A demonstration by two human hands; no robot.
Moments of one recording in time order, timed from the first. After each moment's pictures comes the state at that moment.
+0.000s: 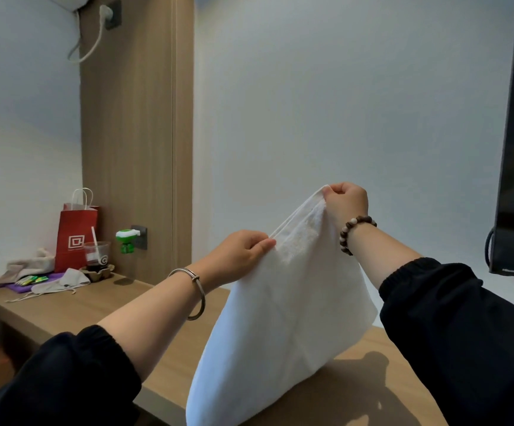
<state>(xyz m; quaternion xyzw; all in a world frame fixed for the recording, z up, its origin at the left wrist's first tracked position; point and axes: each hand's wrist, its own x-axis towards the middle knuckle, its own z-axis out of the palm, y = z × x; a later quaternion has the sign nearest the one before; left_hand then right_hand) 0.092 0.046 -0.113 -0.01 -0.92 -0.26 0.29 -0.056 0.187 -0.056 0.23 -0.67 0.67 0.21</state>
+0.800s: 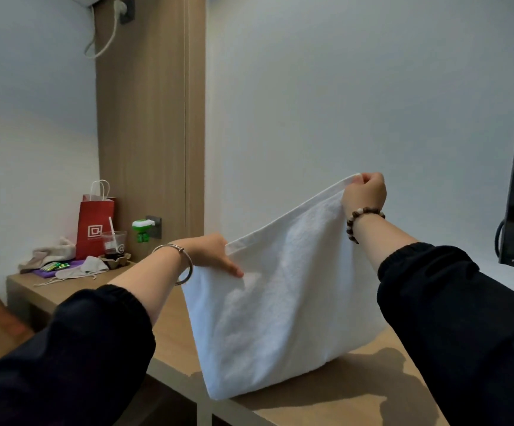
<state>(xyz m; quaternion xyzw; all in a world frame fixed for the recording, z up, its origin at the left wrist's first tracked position) 0.110 -0.025 -0.117 0.18 -0.97 -0.16 0.08 -0.049 0.191 -0.058 0.15 -0.65 0.69 0.27</state>
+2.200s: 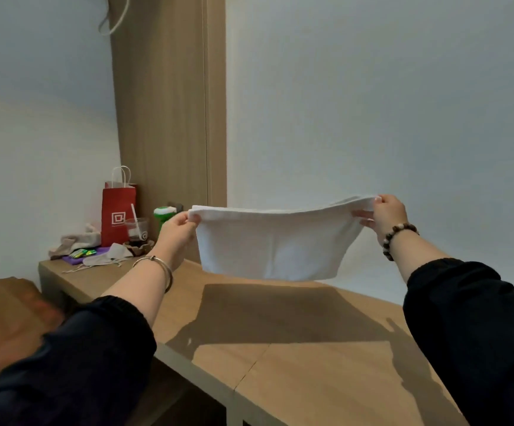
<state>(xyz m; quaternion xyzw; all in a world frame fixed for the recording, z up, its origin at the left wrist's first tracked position) 0.104 -0.155 -0.168 0.18 -0.68 -0.57 0.43 -0.135 0.136 -0.119 0.19 -0.65 0.73 0.06</state>
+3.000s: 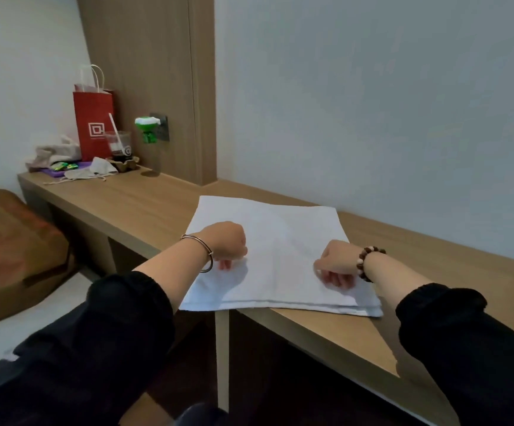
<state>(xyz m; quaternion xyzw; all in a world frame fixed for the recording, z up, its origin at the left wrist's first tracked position) 0.088 -0.037 -0.289 0.21 -0.97 -0.12 -0.05 -0.055 0.170 -0.293 0.31 -0.89 0.19 -0.27</state>
